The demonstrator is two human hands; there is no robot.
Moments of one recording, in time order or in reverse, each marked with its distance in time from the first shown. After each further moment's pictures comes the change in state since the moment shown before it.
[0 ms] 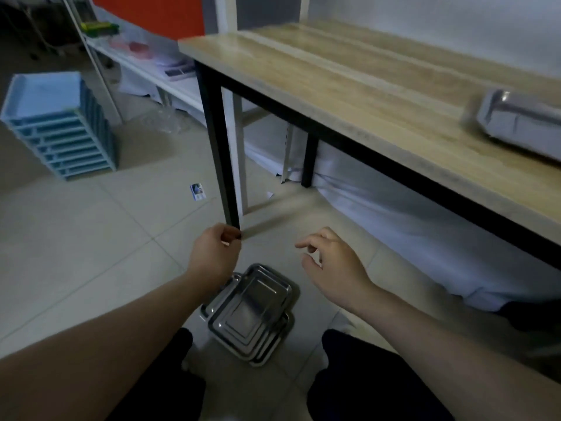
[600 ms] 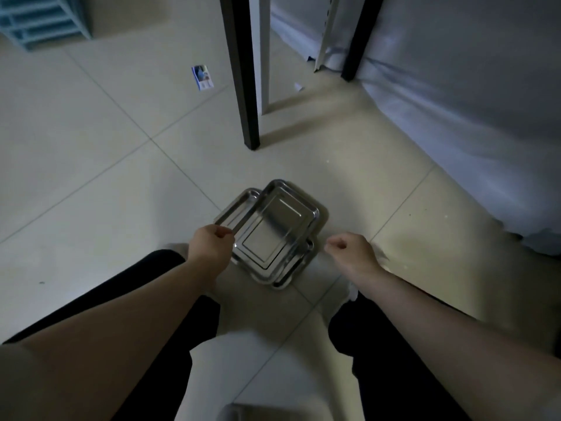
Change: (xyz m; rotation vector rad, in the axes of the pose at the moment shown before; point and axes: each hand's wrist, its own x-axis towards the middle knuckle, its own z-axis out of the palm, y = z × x) left_hand 0.042 -0.205 0.077 -0.057 -0.125 -0.580; right_hand 0.011 0.123 0.202 0.242 -0.258 0.725
